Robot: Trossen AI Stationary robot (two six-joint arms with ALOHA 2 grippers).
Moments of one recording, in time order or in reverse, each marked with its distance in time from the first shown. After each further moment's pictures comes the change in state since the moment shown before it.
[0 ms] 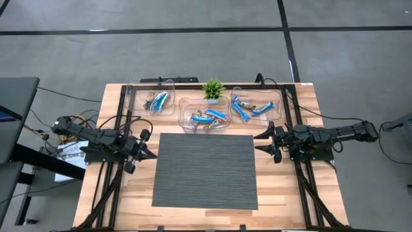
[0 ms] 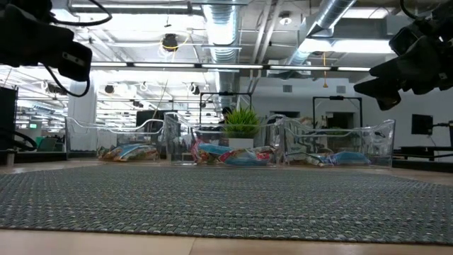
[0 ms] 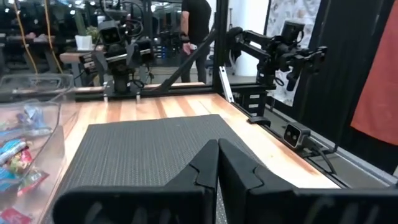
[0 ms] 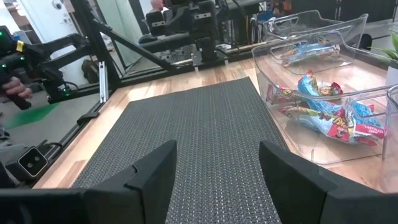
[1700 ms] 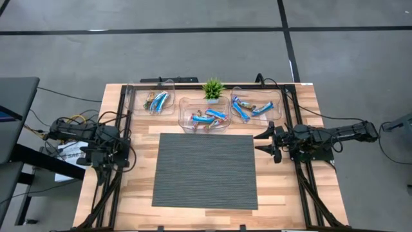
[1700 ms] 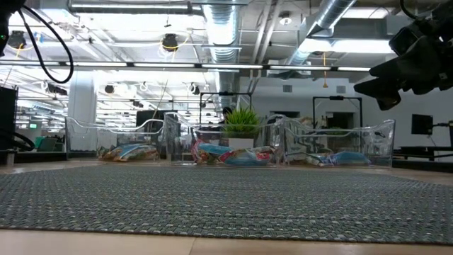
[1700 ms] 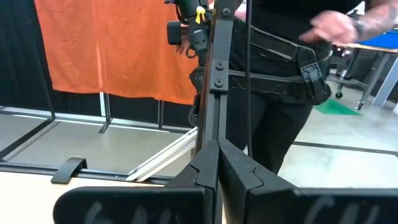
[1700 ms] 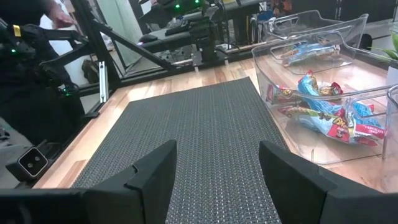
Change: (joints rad) left arm 0.115 0.014 0.253 -0.619 1.385 0.315; right arm 0.000 0.000 0.000 0.000 0.000 0.000
